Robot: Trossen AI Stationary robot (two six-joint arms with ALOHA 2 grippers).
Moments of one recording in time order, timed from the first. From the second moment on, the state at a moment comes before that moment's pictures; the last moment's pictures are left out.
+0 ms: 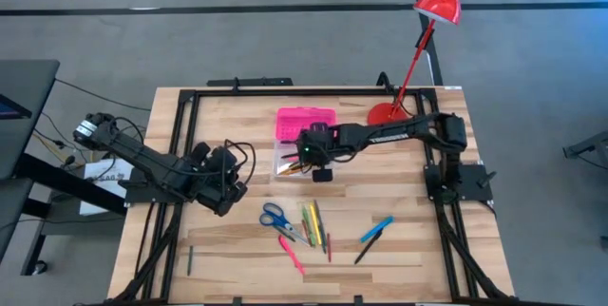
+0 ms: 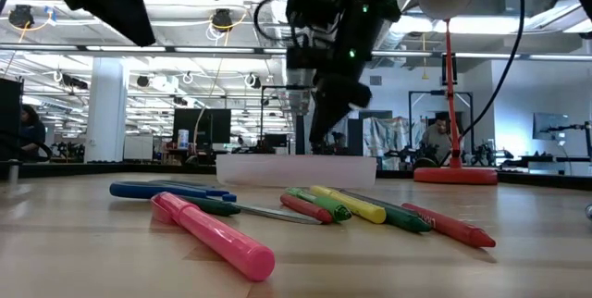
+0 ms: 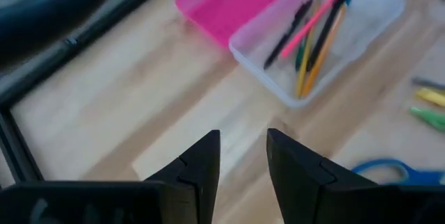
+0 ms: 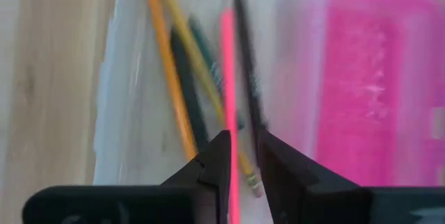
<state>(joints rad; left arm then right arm) -0.46 1.23 1.04 -1.19 -0.73 -1.16 -0.09 1.94 1.41 -0.61 0.19 -0.30</state>
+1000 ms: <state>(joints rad) -0.86 1.50 1.04 -1.07 0.08 -2.16 -0.09 1.43 1.42 -0.98 0.13 -0.09</state>
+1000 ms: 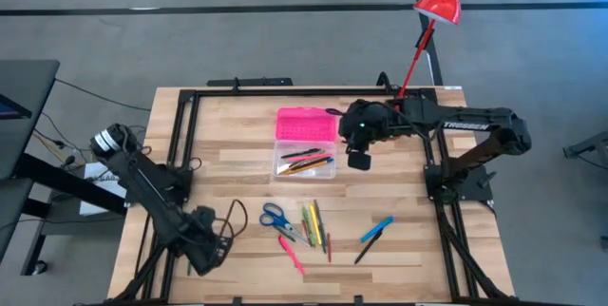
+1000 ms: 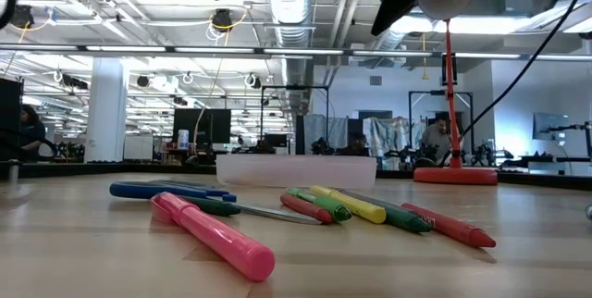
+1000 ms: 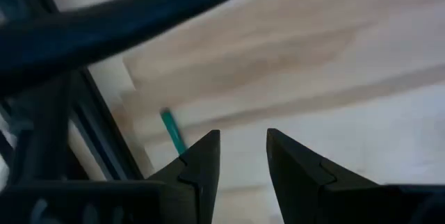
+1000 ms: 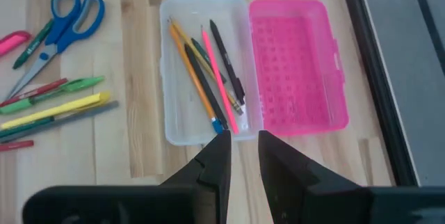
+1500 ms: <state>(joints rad) -0.93 1.70 1.04 -1.00 0.24 -2.16 -0.09 1.45 1.42 -0.94 0.10 -0.14</state>
